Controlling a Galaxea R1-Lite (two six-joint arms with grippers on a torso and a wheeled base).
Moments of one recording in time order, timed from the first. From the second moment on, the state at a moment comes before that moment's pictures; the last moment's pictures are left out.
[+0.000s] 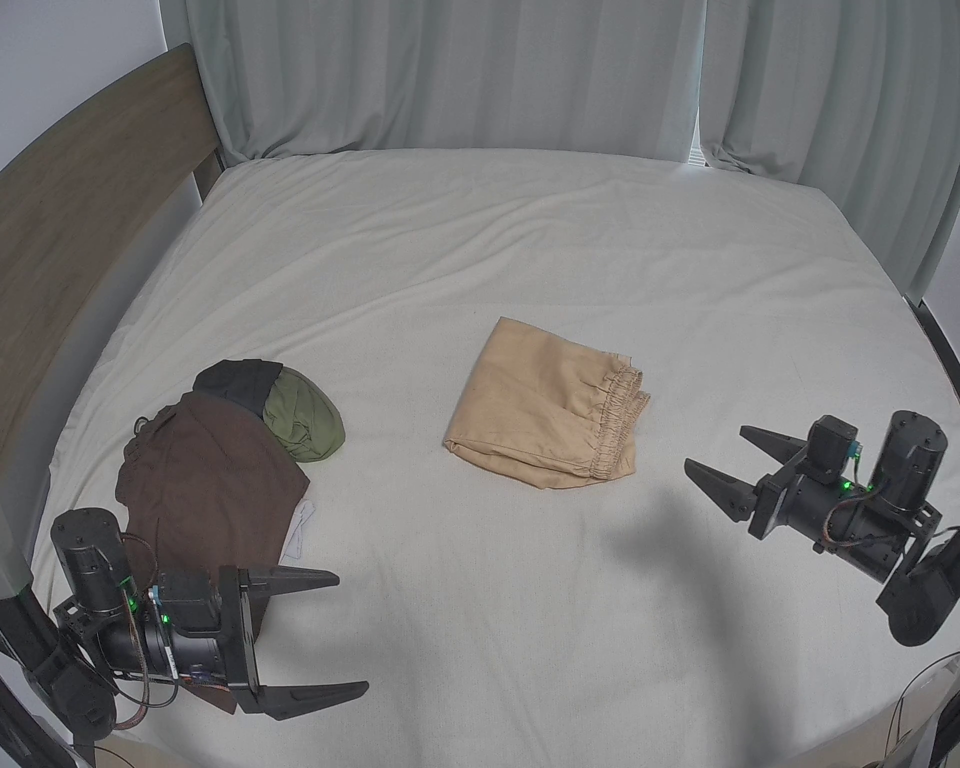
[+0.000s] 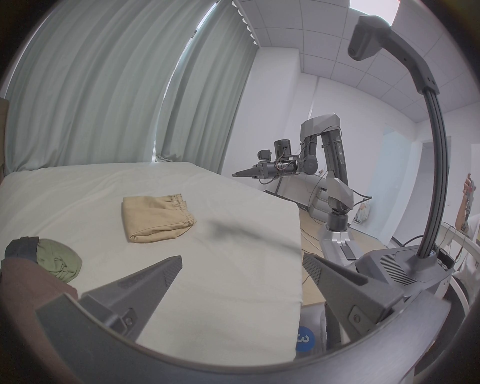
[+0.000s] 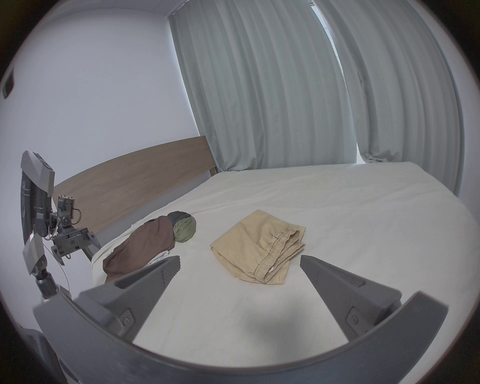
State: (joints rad) left arm -0.23 1.79 -0.02 -1.46 -0.96 0.28; right arm 0.29 1.75 -0.31 -1.35 0.27 0.04
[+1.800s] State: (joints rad) left arm -0.42 0.90 -0.02 -1.09 -0.85 0.14; right arm 0.08 0.19 -0.17 -0.15 0.28 -0.05
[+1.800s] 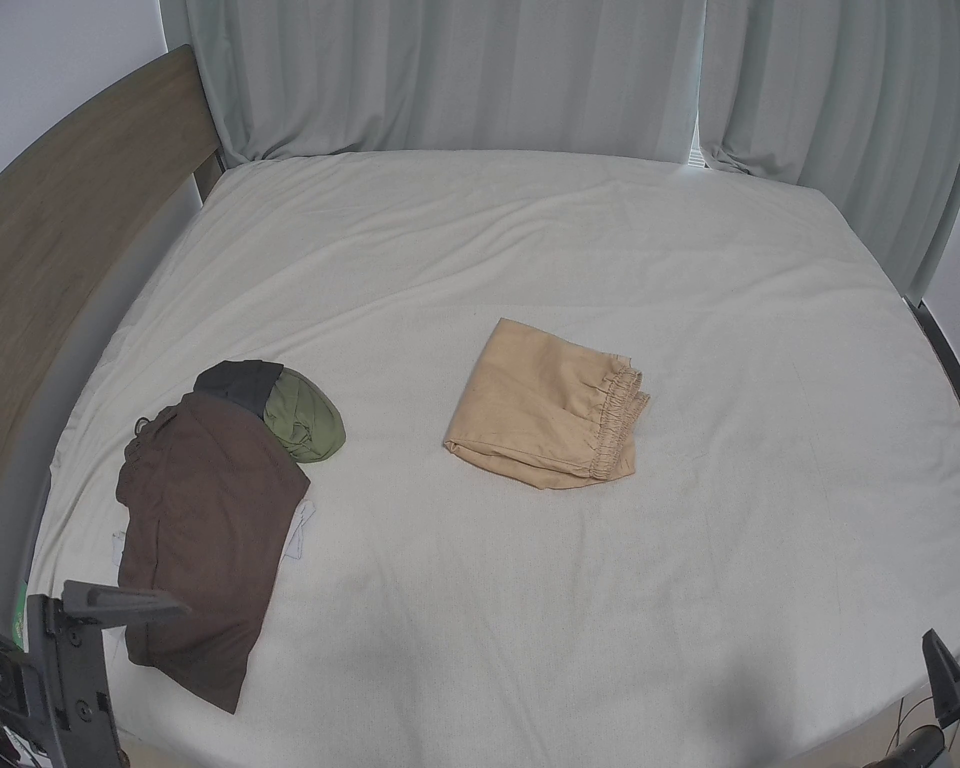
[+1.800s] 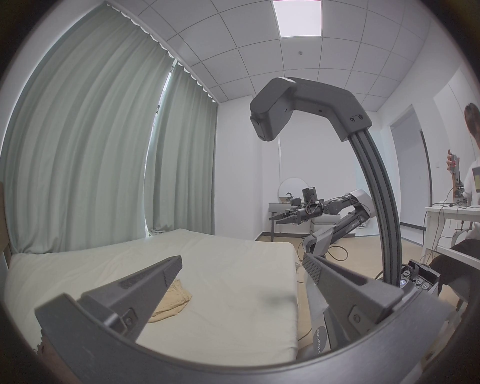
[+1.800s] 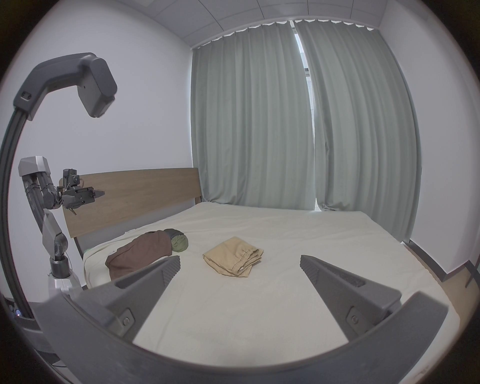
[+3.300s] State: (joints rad) left arm 0.00 0.01 -0.02 -0.26 -0.45 -0.01; right arm 0.00 0.01 -0.02 -0.06 0.20 -0.12
